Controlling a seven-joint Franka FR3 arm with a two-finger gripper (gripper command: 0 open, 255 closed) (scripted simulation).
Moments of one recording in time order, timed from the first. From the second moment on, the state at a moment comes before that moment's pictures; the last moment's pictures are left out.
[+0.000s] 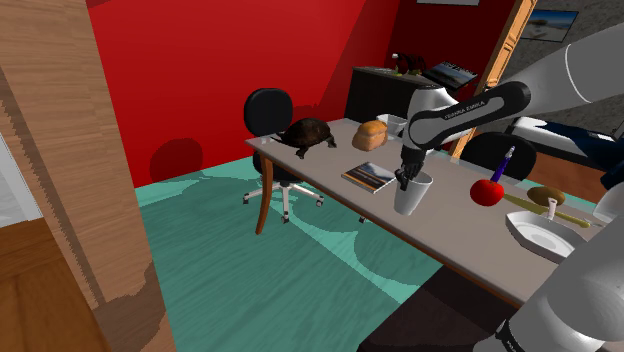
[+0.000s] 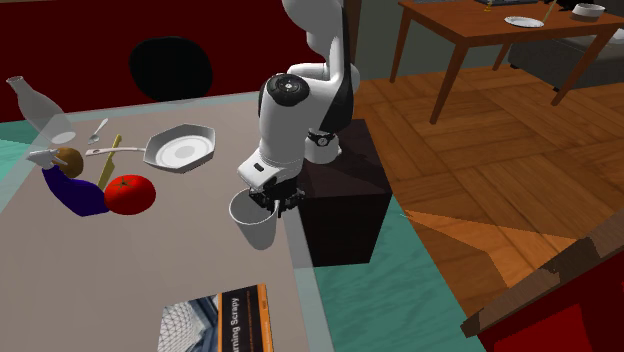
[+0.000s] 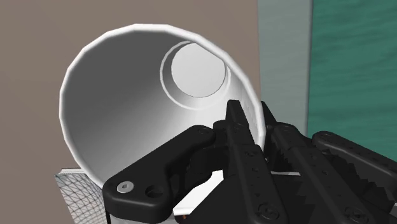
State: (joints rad) arm -0.13 -0.10 -0.15 -2.34 -0.22 2.24 -0.11
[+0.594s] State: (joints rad) arm -0.13 -0.13 -0.15 -2.31 -0.22 2.19 -0.12
